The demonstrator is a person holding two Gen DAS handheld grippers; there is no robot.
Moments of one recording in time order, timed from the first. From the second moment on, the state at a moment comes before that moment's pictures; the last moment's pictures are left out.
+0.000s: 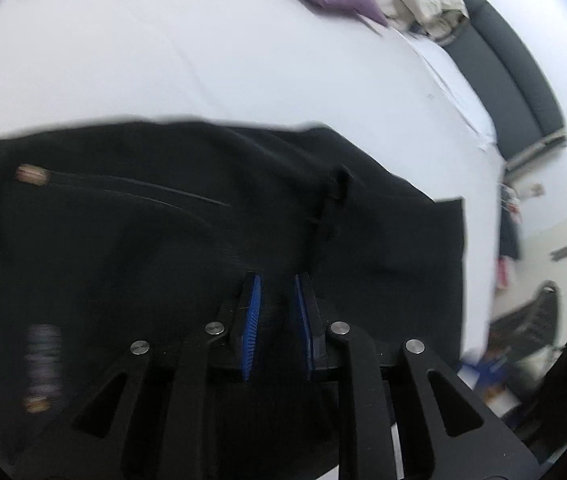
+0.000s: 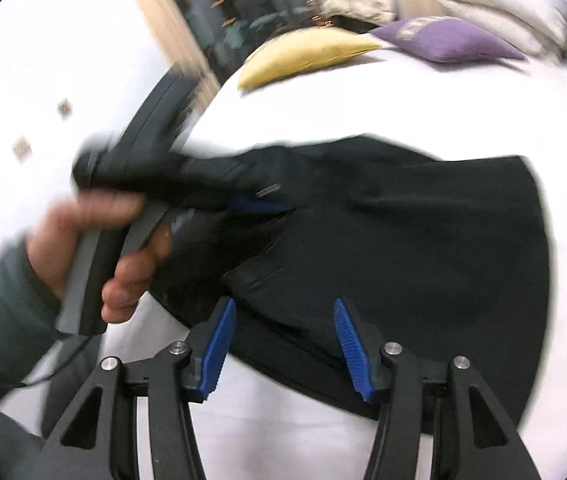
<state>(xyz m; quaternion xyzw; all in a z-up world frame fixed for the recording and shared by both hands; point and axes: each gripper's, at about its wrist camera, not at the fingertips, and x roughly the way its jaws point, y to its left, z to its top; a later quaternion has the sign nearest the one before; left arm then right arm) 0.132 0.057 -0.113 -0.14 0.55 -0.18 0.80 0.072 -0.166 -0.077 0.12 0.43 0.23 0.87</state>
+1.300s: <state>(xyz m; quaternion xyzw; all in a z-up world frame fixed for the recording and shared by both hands) 0.015 0.035 -0.171 -0.19 0.50 -0.31 0.79 0.108 -0.261 -0.118 0.38 0.43 0.29 0.76</state>
